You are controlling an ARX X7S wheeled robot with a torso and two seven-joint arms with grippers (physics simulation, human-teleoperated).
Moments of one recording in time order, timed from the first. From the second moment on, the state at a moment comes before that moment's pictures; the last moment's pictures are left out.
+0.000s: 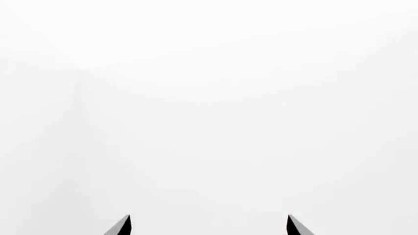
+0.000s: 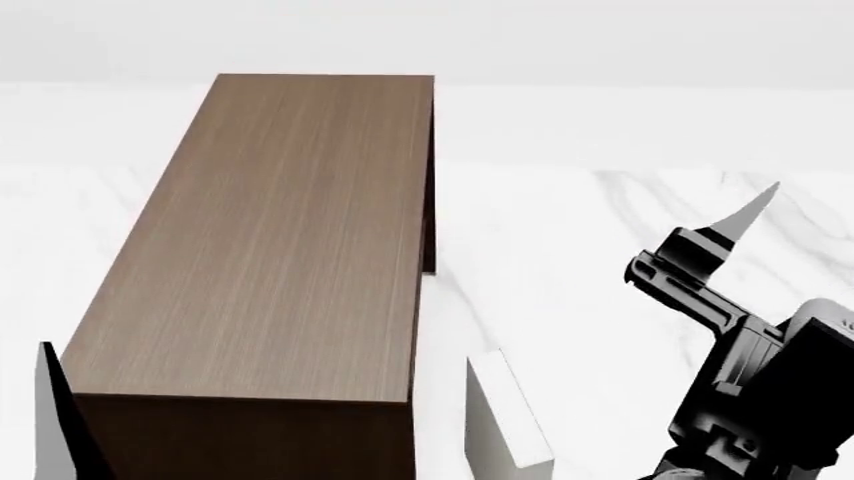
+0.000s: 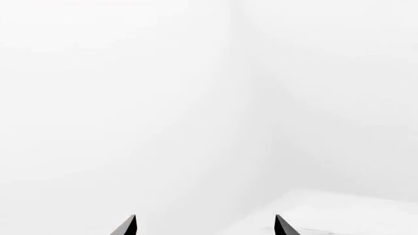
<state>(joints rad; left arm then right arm) 0.09 -0.25 0.16 0.47 0.12 0.32 -0.36 0.43 0.14 0.00 -0.15 0.19 0.09 0.59</state>
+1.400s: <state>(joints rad) 0.08 -0.30 0.23 0.43 0.09 0.27 -0.35 0.39 0.16 0.08 0.13 0.13 -0.15 0.85</state>
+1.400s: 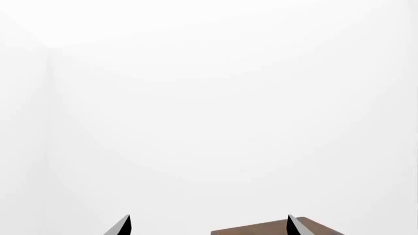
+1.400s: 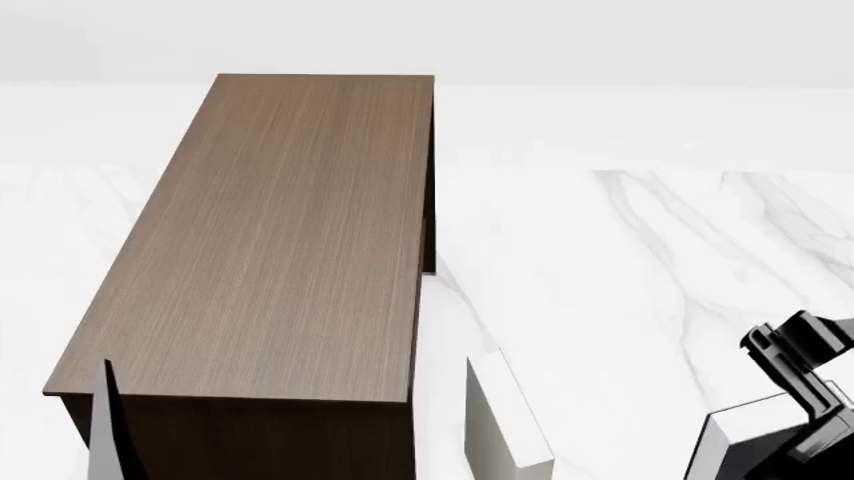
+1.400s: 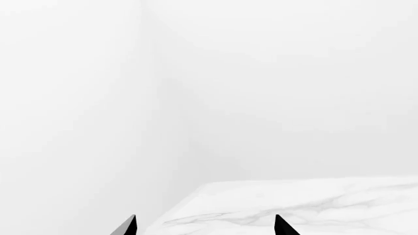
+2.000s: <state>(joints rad) 0.08 -0.31 0.24 0.42 0.08 0.27 -0.35 0.34 0.11 -0.01 0.18 0.21 -0.15 0.80</state>
